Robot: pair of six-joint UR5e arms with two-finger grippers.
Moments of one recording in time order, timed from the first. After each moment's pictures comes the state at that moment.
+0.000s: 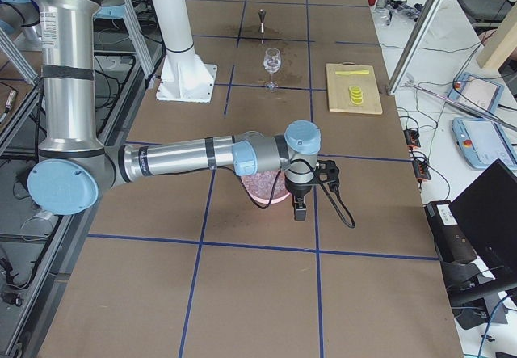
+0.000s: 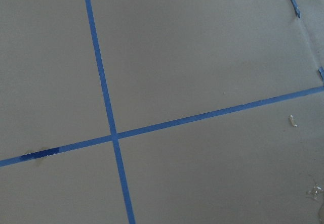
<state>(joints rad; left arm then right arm) -1.55 -1.44 -1.77 -1.85 -2.36 0.04 1.44 -1.61 1.75 -1.52 2.28 0.16</state>
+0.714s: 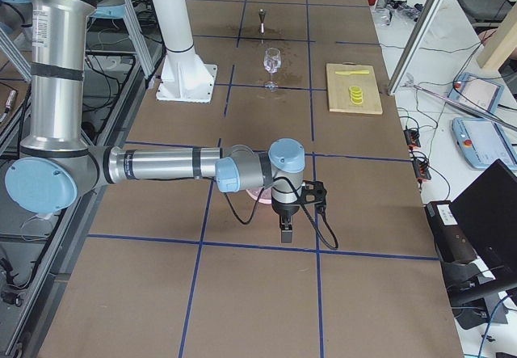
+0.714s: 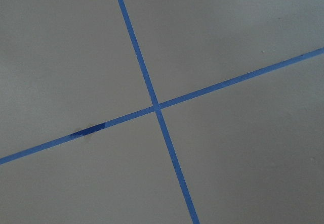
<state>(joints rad) -1.56 -1.36 -1.75 -2.03 -2.26 0.08 1.45 -1.70 1.74 -1.41 2.19 0.16</state>
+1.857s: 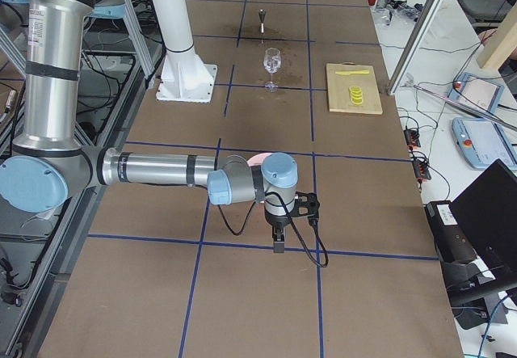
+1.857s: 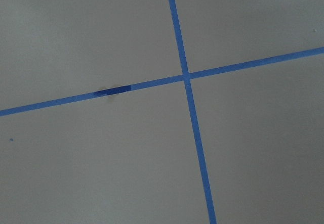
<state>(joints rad) -1.55 -1.50 -1.77 -1.52 -2.30 0.09 1.47 -1.71 1.70 -1.43 2.24 0.16</state>
